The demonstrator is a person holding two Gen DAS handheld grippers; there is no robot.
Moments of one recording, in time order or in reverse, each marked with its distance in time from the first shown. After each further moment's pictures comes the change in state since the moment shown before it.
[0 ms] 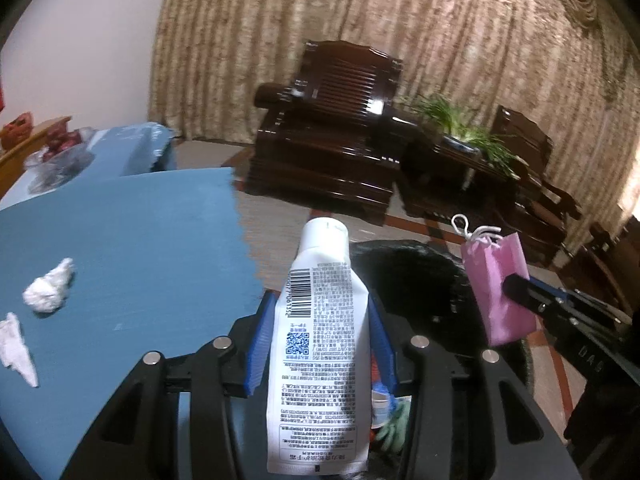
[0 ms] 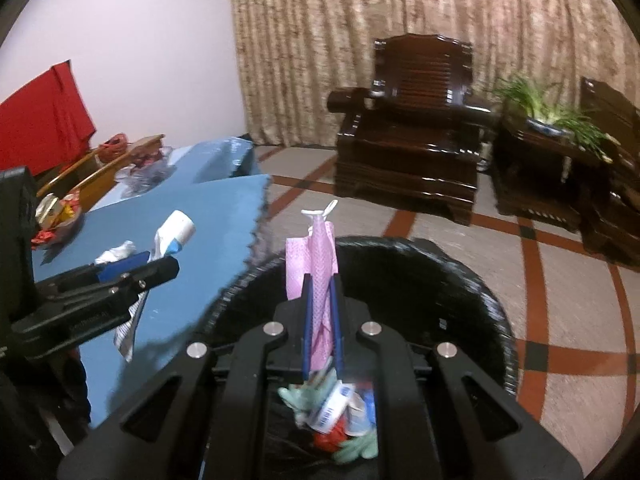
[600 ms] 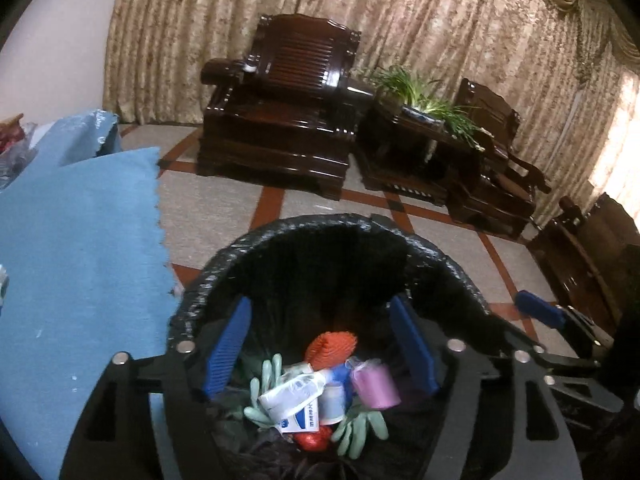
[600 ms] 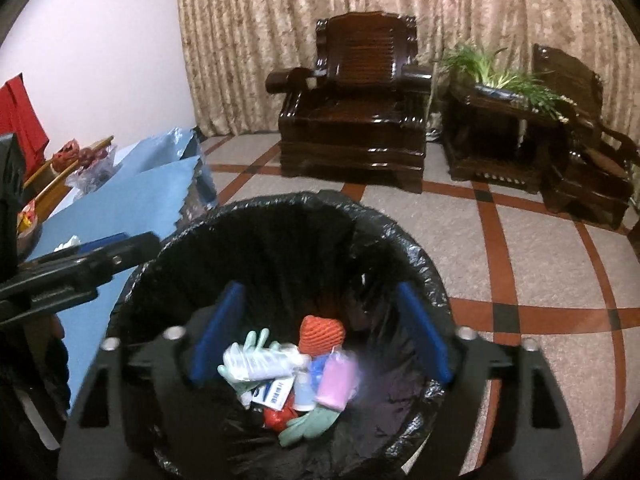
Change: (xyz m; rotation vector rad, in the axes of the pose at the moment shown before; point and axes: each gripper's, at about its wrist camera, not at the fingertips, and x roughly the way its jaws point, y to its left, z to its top) left arm 0.050 -0.044 0.002 0.035 0.081 -0.123; right arm 0.006 -0.059 -0.043 0.101 0.039 -0.140
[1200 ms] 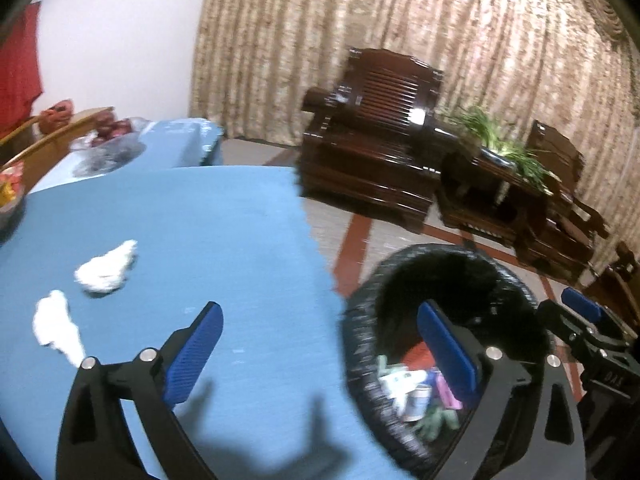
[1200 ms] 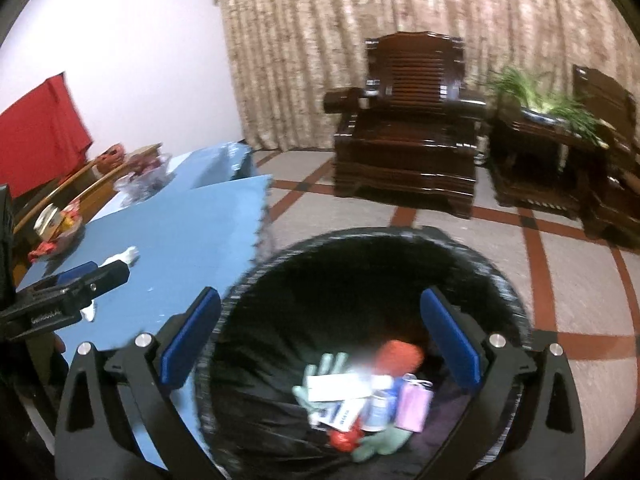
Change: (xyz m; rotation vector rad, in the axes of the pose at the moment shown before) left arm -0.106 0.097 -0.028 -0.119 -0.113 0.274; right arm -0.013 0.089 0.028 -0.071 -0.051 0.169
